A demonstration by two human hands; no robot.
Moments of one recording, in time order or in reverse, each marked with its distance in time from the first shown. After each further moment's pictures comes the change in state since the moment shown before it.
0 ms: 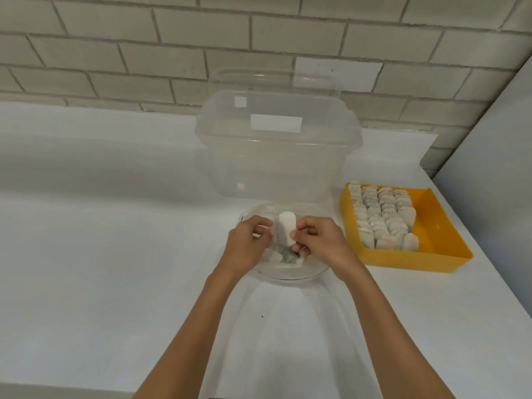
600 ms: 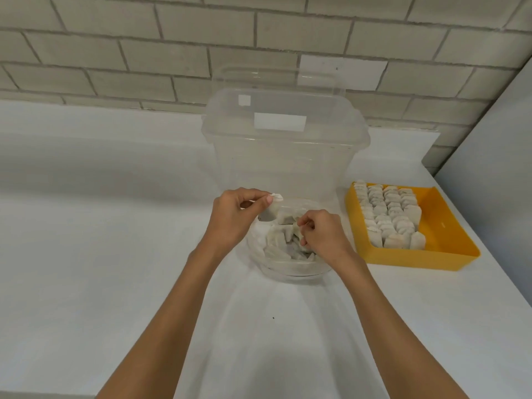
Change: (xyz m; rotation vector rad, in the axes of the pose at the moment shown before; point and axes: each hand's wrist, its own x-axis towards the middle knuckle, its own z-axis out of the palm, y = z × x) left_hand 0.014 0.028 -0.050 -0.138 0.059 0.240; right_hand 0.020 -0.004 0.017 -0.478 0.164 -0.084
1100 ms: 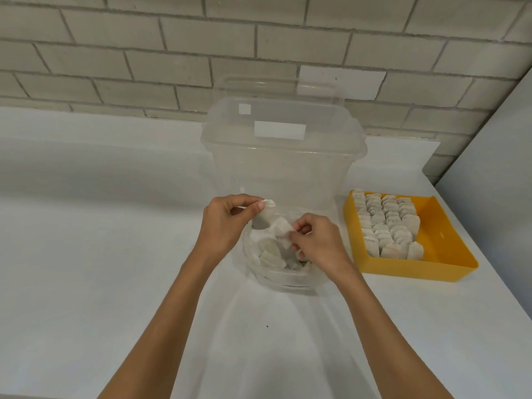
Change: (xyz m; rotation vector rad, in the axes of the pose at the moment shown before) left_hand -0.005 0.007 -0.004 -0.045 0.054 -0.051; right_hand -0.016 -0.022 -0.011 0.311 -0.028 0.076
